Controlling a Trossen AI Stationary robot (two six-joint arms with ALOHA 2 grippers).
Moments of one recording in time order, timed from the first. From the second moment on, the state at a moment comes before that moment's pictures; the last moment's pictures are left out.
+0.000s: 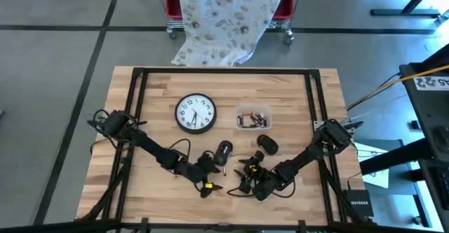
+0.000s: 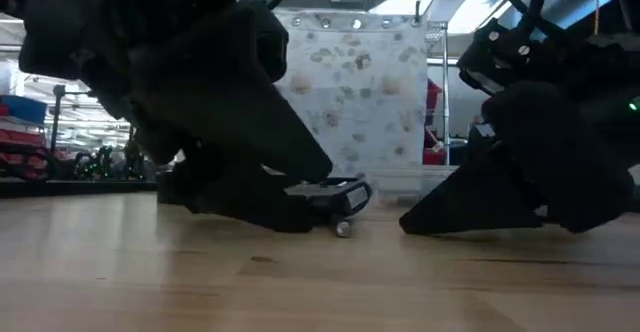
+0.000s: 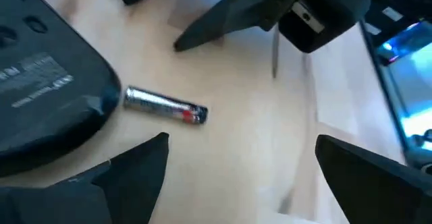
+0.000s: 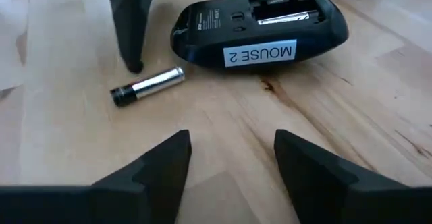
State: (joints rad) left arm -0.52 1.97 0.84 0.53 -0.24 -0.74; right arm 0.63 2.05 0.87 0.25 0.85 0.80
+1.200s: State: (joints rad) left arm -0.38 2.08 0.95 0.62 -0.05 -0.51; right arm 0.66 1.89 0.87 -0.06 0.63 0.73
